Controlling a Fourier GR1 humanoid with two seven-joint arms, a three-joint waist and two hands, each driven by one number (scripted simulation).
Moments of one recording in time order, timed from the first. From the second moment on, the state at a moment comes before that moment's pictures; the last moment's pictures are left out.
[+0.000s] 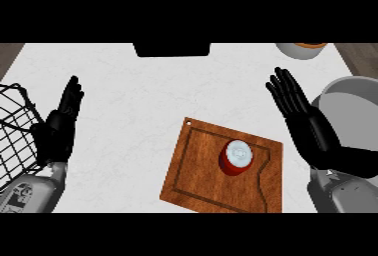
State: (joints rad) left arm -0.21 0.43 -0.22 -1.48 0.15 0.41 0.05; right arm -0.23 -0.30 0.22 -1.66 -0.31 -0.03 -0.10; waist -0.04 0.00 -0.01
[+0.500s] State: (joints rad) left arm -0.27 0.38 -0.15 -1.53 0.26 0.35 -0.01; right arm -0.35 -0.60 0.05 -1.51 -0.30 0.28 -0.19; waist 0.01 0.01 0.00
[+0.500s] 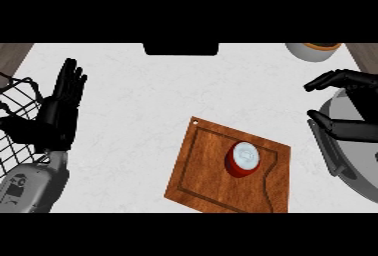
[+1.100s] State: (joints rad) left arm -0.27 0.37 -0.08 -1.52 0.32 0.27 -0.02; right arm -0.29 -0.75 0.07 -1.38 0.07 0.38 -0.67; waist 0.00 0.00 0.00
